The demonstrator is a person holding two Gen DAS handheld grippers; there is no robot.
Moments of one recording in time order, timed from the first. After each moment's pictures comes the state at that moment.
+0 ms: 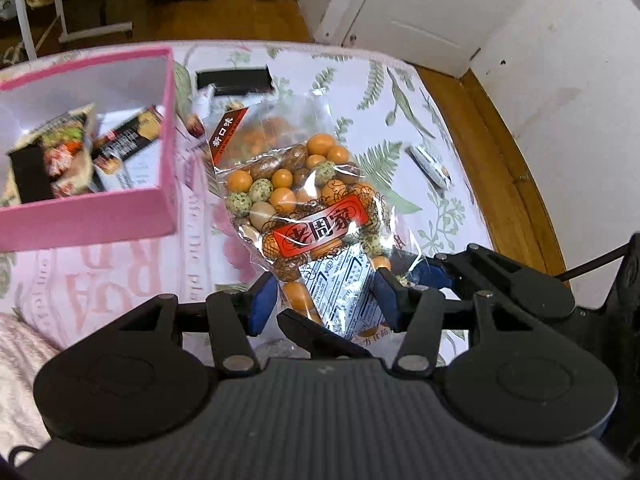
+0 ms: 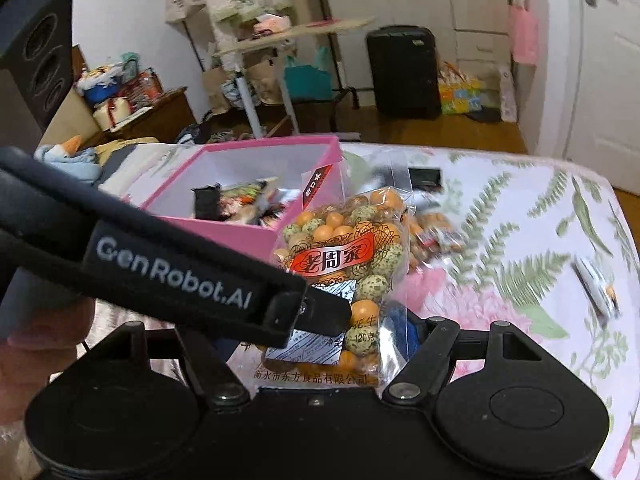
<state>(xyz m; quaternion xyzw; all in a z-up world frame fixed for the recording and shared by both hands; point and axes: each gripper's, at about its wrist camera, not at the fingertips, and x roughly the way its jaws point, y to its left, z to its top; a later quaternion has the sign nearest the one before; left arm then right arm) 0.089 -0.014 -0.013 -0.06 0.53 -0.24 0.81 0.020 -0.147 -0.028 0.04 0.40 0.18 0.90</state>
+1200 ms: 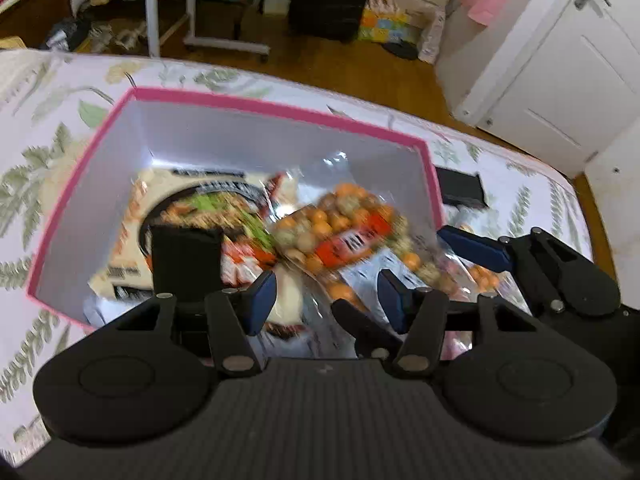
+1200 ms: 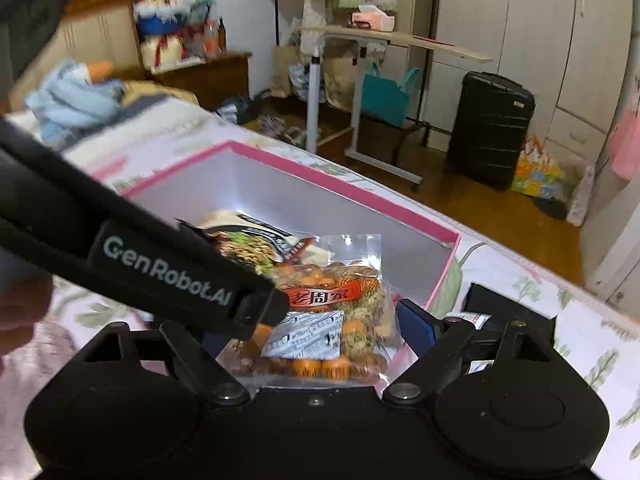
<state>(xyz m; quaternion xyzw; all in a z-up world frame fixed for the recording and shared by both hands) 0.232 0.123 -0.085 -0.12 0.50 -0.08 0.86 0.183 -0.022 -0.081 -0.10 0.35 0.27 0.89</state>
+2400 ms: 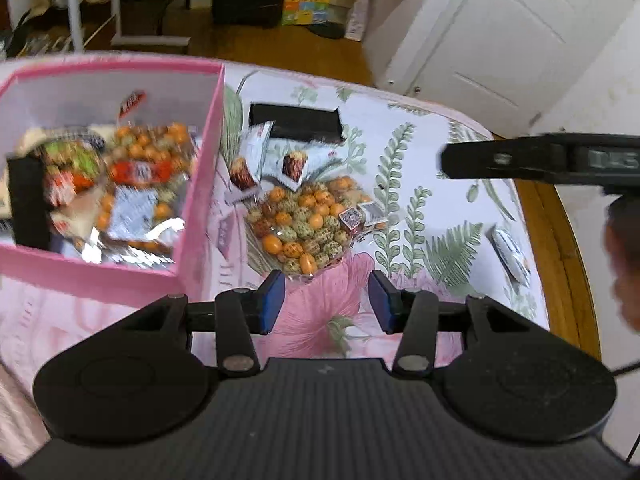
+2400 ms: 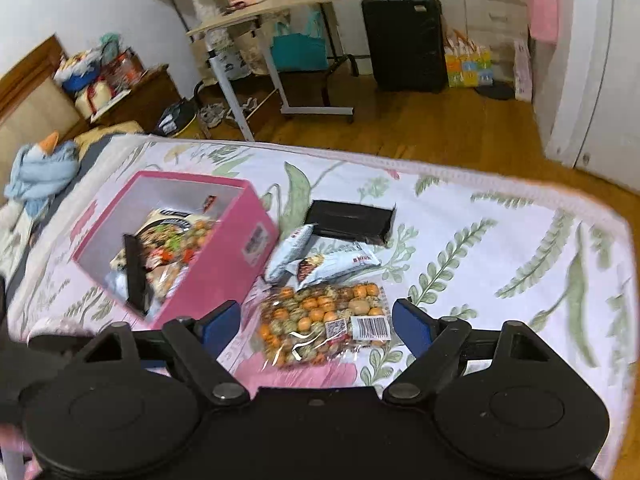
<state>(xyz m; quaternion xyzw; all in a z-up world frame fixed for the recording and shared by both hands) 0.165 -0.033 -0.092 -0.11 0.49 -0.14 0.85 0.201 -0.240 -0.033 0.04 0.47 0.20 0.86</state>
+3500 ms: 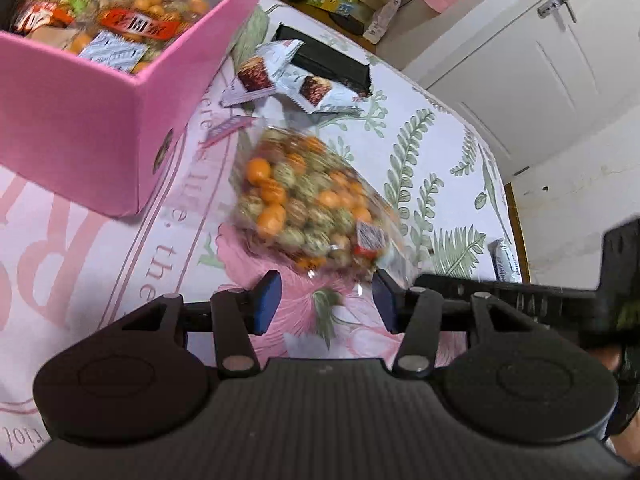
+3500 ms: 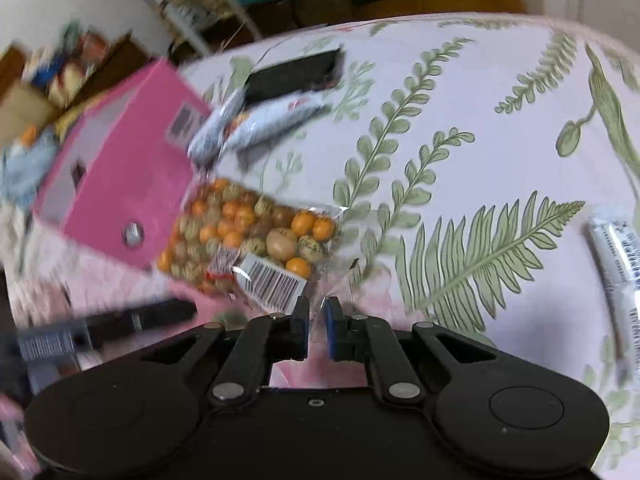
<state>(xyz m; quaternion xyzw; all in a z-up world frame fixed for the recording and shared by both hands) 0.156 -0.029 -0.180 -0.26 0.49 -0.14 0.82 0.173 -0.276 -0.158 0.08 0.56 0.20 0.80</state>
